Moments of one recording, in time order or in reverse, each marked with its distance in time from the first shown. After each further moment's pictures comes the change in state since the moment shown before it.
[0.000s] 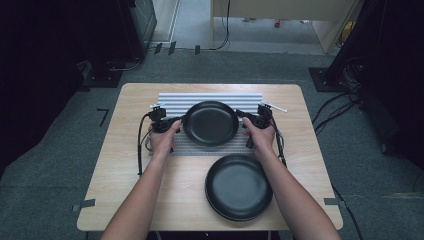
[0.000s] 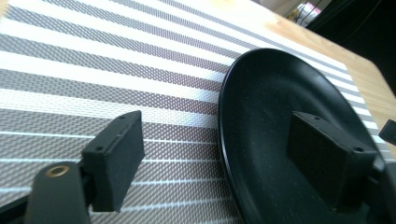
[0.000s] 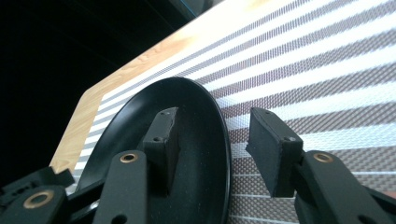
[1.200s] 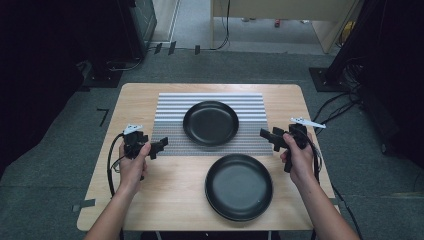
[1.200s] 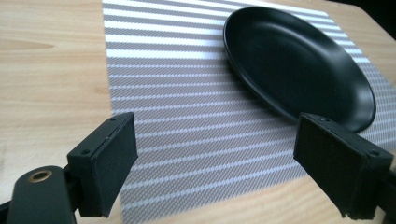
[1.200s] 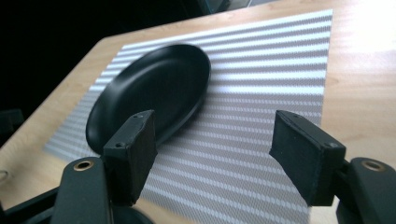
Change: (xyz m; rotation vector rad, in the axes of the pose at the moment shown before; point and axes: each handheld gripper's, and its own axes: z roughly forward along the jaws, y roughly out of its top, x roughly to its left) left arm 0.021 -0.046 -0.114 -0.015 0.026 0.241; right arm -0.009 -0.014 -0.143 0.031 0.013 -0.332
